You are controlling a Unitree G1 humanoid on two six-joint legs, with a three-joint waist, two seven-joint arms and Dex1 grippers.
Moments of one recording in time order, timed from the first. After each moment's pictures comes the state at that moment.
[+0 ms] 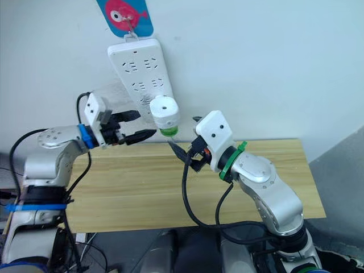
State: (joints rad) left arm -0.54 0.72 0.15 0.10 -0.36 0.37 -1.04; right arm -0.50 -0.25 0.25 -0.70 0.26 0.86 0.39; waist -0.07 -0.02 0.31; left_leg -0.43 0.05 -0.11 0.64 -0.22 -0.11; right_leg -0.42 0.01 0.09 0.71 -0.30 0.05
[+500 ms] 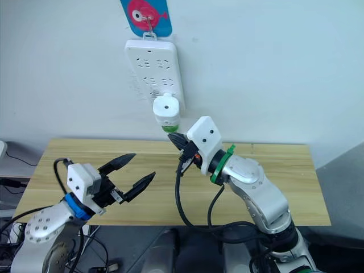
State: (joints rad) left arm 0.22 0.42 0.25 -0.63 -0.33 0.21 -0.69; right arm -0.51 -0.17 0.31 -0.56 0.25 0.72 0.40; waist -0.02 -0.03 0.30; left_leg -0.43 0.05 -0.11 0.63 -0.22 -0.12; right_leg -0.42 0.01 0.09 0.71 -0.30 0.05
